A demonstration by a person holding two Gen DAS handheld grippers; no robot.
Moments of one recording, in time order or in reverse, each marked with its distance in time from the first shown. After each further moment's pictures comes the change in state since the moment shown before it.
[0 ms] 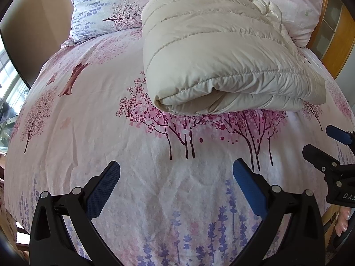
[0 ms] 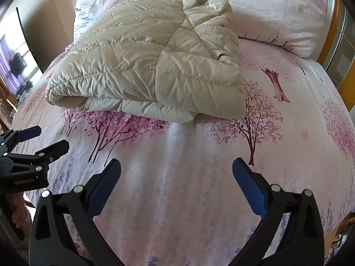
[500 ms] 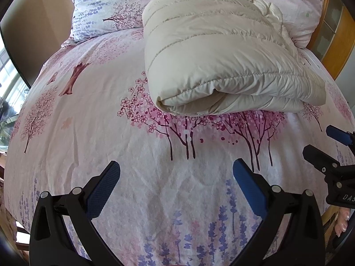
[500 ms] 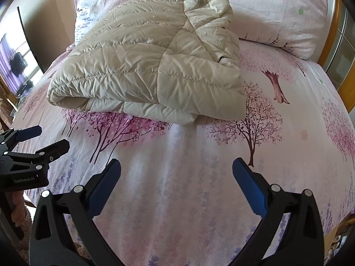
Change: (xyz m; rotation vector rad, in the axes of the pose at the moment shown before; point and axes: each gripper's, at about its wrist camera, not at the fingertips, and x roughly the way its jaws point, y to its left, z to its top) left arm -0.001 0.002 0.001 0.000 0.002 -0.004; right arm -0.002 0.001 0.001 -0.002 -0.005 -0.002
